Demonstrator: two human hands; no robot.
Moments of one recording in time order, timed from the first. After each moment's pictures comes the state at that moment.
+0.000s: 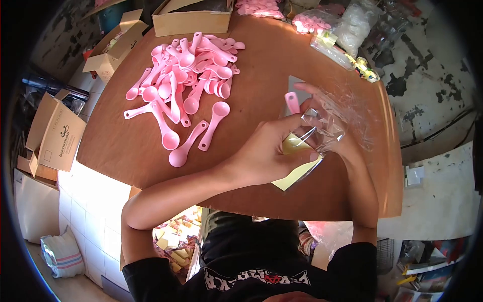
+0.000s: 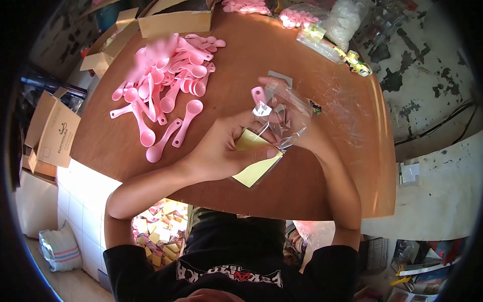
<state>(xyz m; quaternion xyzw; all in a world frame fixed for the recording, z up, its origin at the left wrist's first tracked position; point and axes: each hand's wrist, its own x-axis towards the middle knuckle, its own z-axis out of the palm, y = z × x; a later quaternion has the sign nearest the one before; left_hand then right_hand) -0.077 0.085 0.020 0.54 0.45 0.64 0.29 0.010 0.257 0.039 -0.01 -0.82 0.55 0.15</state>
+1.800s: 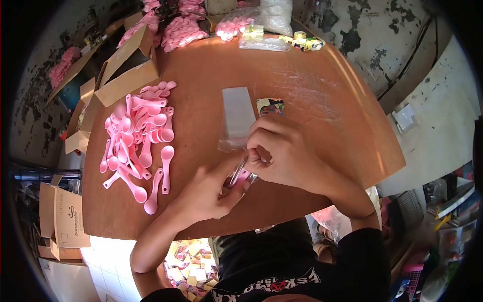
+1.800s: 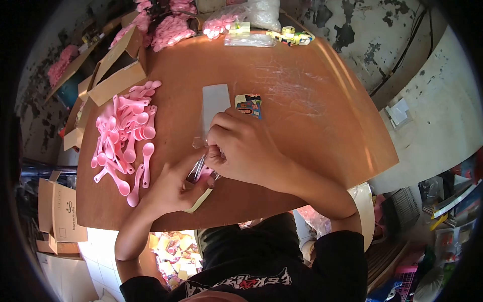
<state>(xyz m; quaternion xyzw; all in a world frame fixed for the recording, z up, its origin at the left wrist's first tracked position) -0.063 0.080 0.028 0.65 0.59 0.42 0.23 0.072 0.232 0.051 -0.01 -0.92 0.05 0.40</state>
